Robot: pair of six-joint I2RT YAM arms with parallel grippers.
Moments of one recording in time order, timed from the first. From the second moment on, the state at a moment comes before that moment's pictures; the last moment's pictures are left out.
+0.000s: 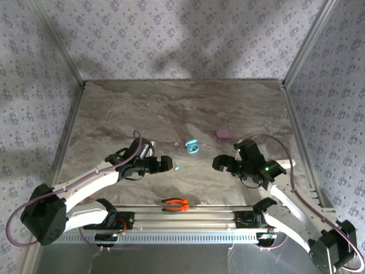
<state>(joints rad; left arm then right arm) -0.68 1.14 0.62 -0.41 0.22 -0.77 0.49 0.85 0.57 -0.64 -0.24 0.74</state>
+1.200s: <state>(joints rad) -0.64 1.73 0.93 -0.42 0.39 -0.60 0.48 1.20 0.60 -0.42 -0.35 0.66</state>
